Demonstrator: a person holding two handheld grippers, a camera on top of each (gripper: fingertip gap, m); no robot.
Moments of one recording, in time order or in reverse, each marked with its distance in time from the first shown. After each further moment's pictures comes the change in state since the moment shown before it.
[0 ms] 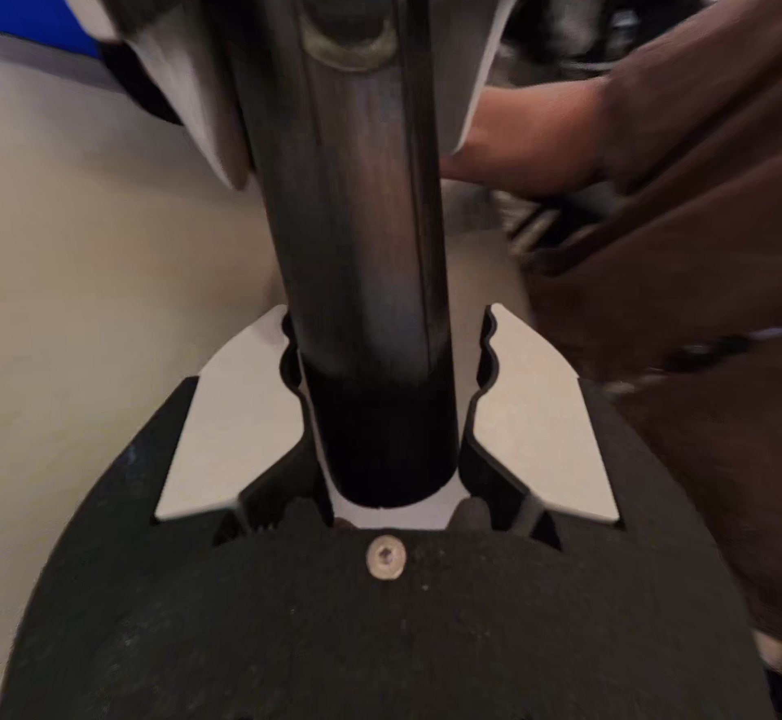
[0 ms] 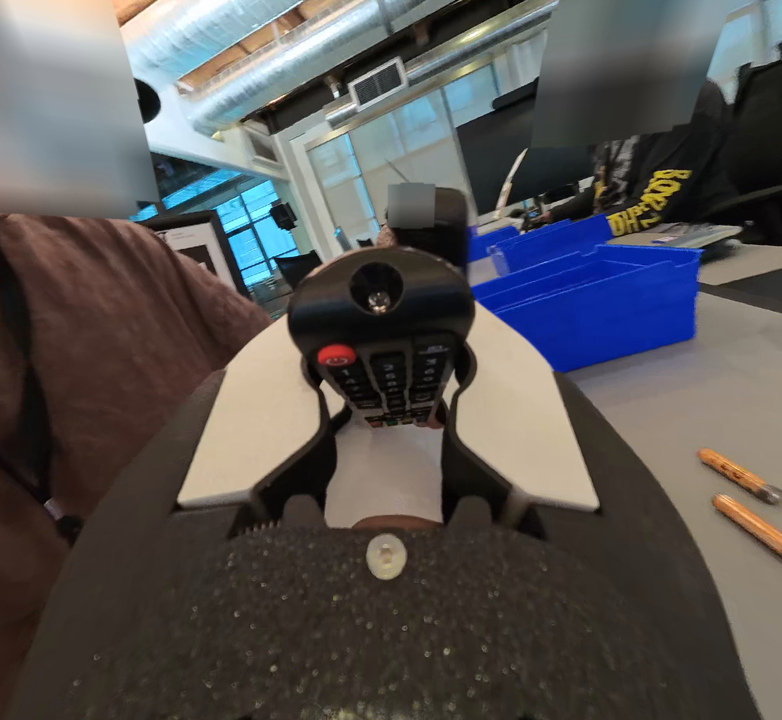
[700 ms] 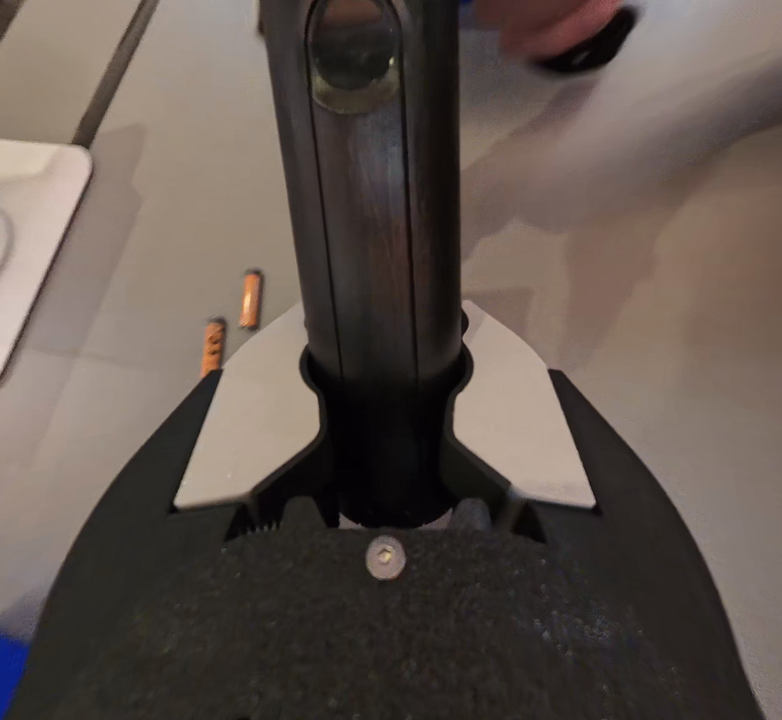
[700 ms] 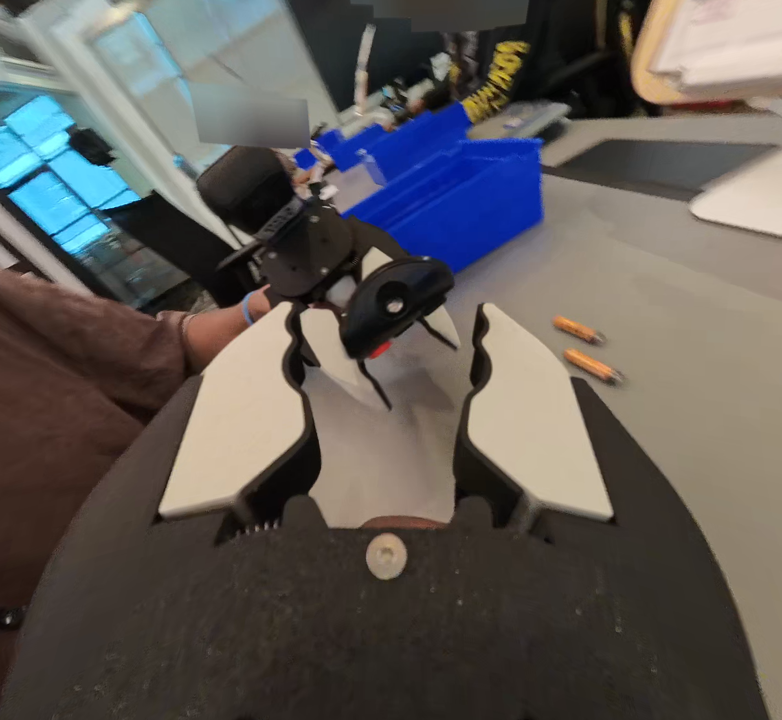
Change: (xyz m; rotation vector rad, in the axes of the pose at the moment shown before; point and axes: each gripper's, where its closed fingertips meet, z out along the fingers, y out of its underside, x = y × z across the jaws) left arm -0.076 0.023 -0.047 -0.147 -0.607 0.209; right arm 0.048 0.015 -0.018 -0.245 0.392 0.062
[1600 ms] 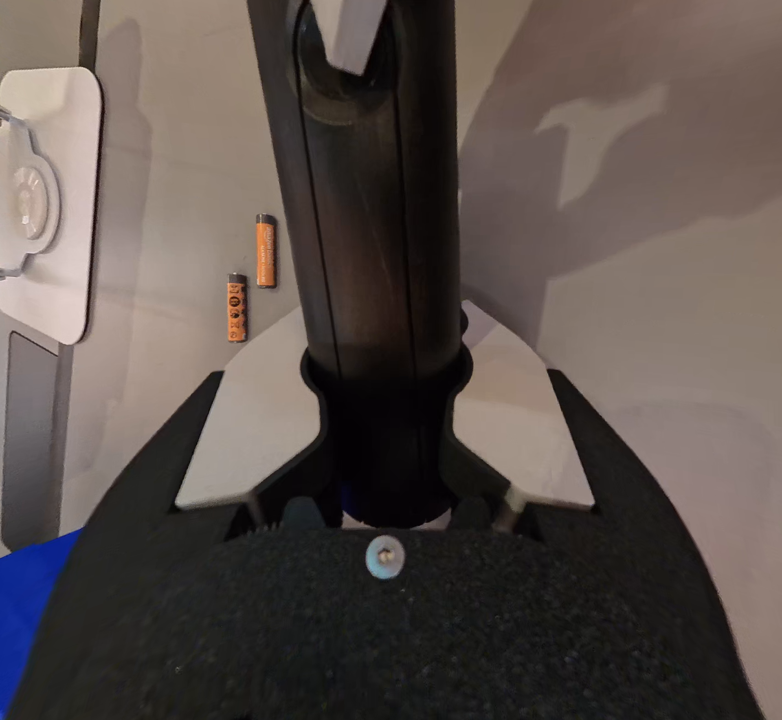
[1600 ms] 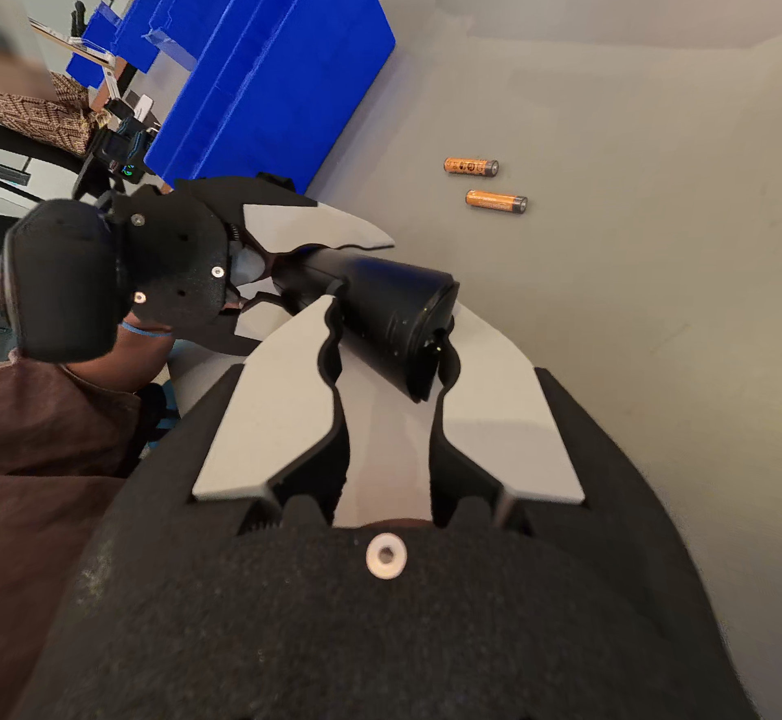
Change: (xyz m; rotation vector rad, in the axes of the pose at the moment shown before) left arm -0.013 0.035 0.028 -0.305 -0.206 0.140; right arm 0.048 0.055 -0.008 -0.306 0.382 0.273
